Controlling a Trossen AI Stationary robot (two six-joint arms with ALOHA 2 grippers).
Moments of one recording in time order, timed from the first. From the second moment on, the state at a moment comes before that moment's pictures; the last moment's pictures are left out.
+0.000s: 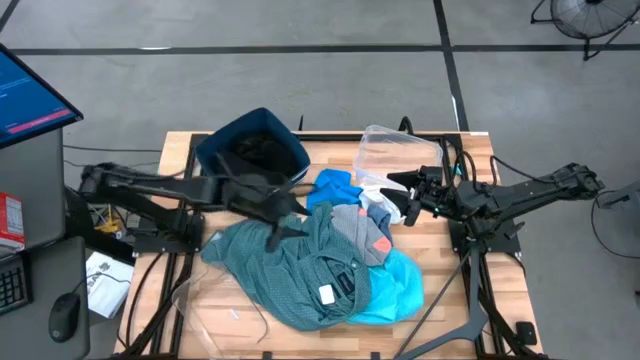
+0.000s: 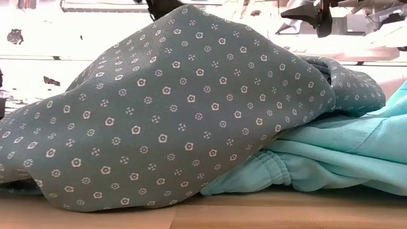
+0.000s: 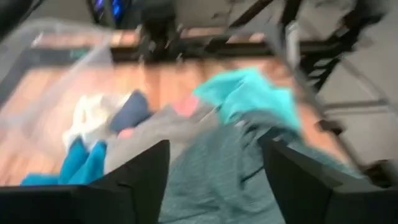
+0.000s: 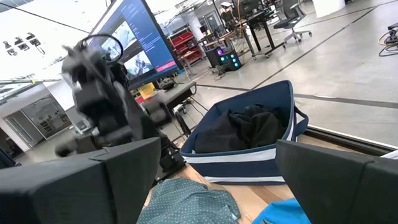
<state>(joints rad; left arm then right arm) -0.06 1.29 0.99 -0.15 0.04 0.00 0.25 0.79 0.58 0.21 0.65 0.47</state>
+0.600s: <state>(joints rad) -0.15 1.69 0.99 0.12 0.06 -0.04 0.26 0.79 0.58 0.16 0.65 0.47</state>
